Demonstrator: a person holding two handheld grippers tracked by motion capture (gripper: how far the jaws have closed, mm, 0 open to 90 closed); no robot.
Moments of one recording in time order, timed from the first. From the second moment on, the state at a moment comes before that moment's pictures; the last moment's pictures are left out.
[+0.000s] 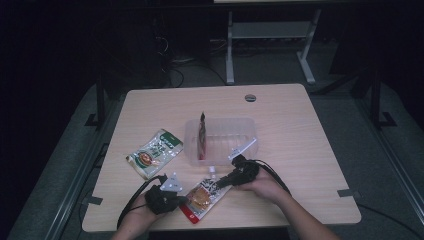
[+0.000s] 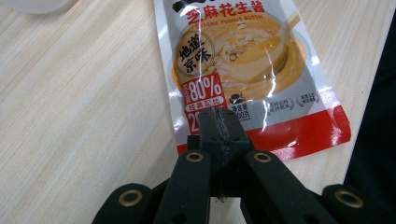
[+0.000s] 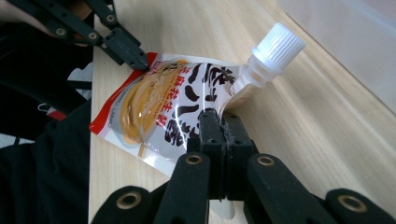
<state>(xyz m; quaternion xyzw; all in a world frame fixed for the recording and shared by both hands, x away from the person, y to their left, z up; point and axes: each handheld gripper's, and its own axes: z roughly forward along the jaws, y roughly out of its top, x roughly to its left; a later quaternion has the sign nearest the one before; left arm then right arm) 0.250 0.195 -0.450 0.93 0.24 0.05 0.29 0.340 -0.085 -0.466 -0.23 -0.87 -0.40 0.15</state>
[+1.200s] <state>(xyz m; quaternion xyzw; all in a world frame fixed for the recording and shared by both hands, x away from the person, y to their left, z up) 0.247 0.202 -0.441 0.91 0.24 0.05 0.32 0.323 -0.090 -0.425 -0.16 -0.84 -0.49 0.16</state>
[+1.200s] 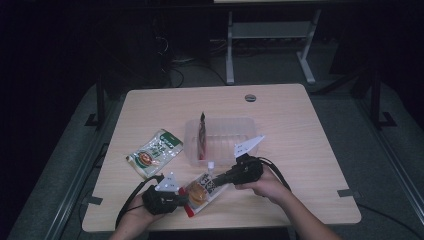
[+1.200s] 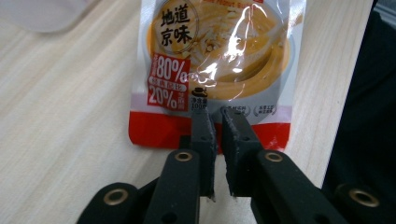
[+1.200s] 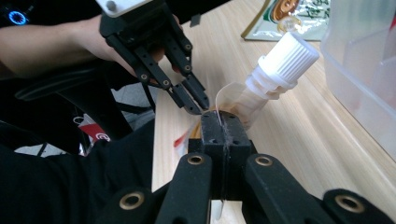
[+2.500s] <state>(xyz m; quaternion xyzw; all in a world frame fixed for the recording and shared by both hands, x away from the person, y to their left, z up) 0.252 0.232 -0.437 0.89 0.27 0.07 0.36 0.324 -0.141 -0.368 -0.17 -0.79 -0.58 0.11</state>
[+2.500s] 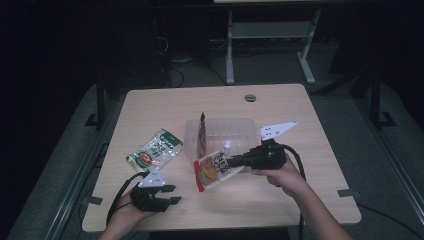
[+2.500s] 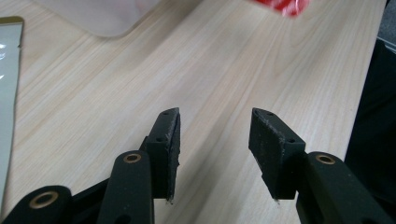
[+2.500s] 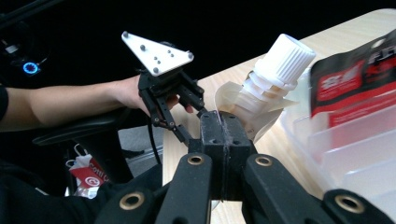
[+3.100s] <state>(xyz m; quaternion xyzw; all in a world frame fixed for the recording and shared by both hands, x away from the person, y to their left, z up) 0.256 0.243 -0.441 0.89 0.28 0.06 0.36 0.330 -0.173 -0.341 -0.21 -0.77 -0.60 0.05</state>
